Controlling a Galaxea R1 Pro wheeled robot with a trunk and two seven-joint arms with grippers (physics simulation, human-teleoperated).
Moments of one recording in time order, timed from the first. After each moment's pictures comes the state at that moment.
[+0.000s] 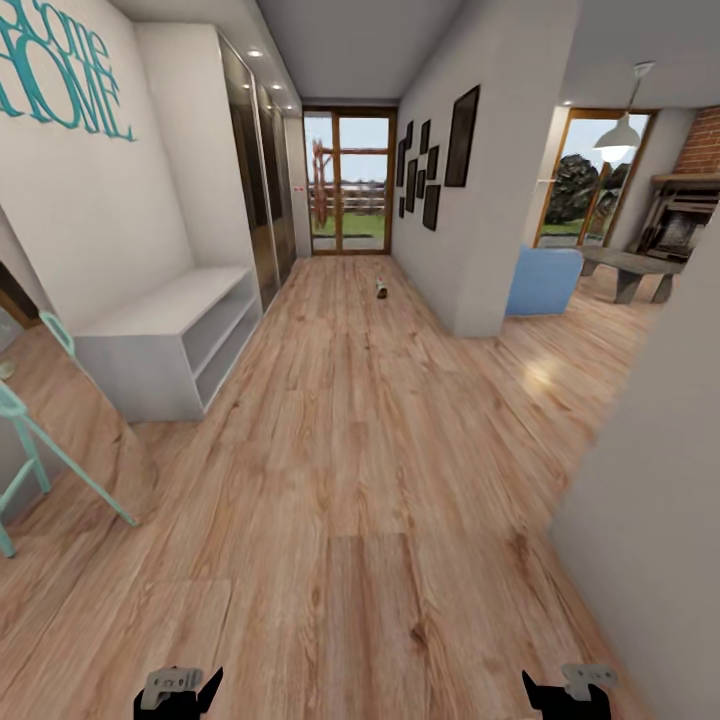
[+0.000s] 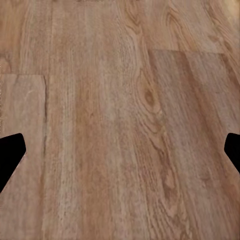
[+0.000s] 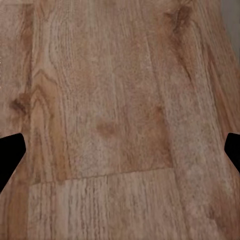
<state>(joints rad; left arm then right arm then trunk) -0.31 0.17 0.20 -0.25 0.08 -0.46 -0.46 -0.44 -0.20 0.13 -0.05 -0.23 -0.44 0.13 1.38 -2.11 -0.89</state>
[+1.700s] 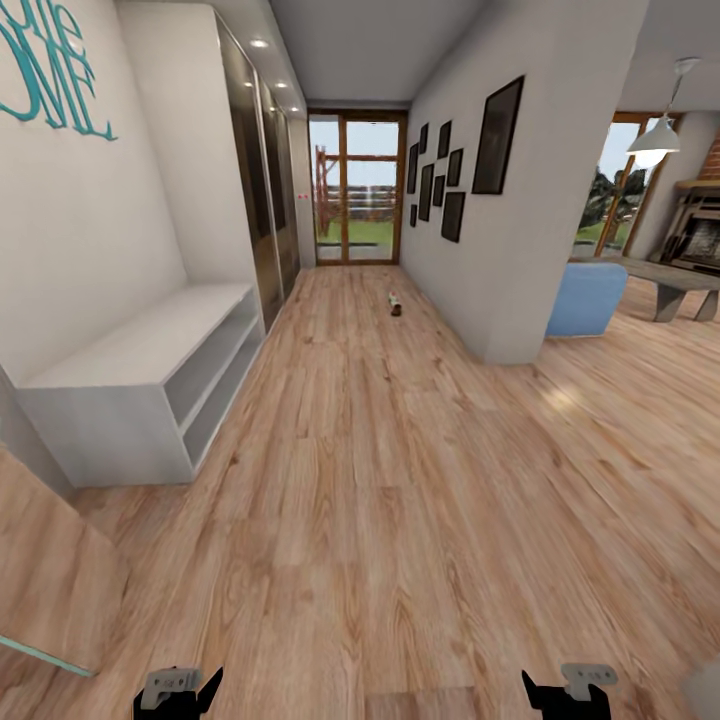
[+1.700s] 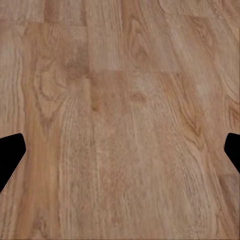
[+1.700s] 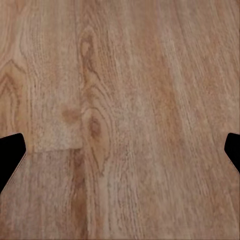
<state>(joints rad) -0.31 0.17 0.20 -0.25 0.08 -0.46 -0.46 -0.44 -0.20 0.13 -0.05 -0.23 -0.44 0.13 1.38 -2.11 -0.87</state>
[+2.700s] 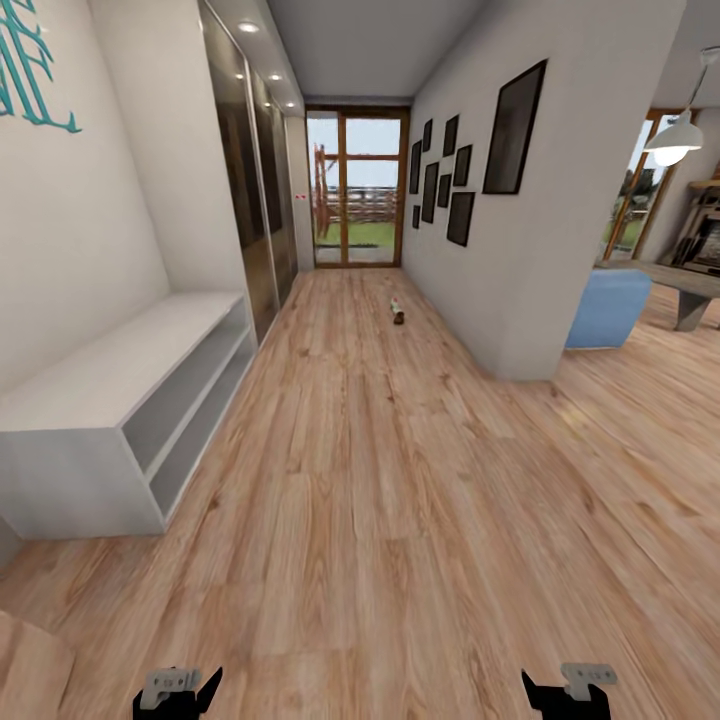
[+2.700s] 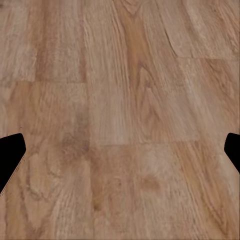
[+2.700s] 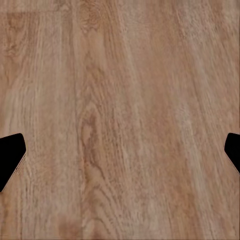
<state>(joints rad) -0.31 0.17 0.20 -0.25 0.08 -0.46 -0.46 -0.44 -0.20 0.13 -0.05 -0.23 -0.44 0.14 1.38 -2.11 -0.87</state>
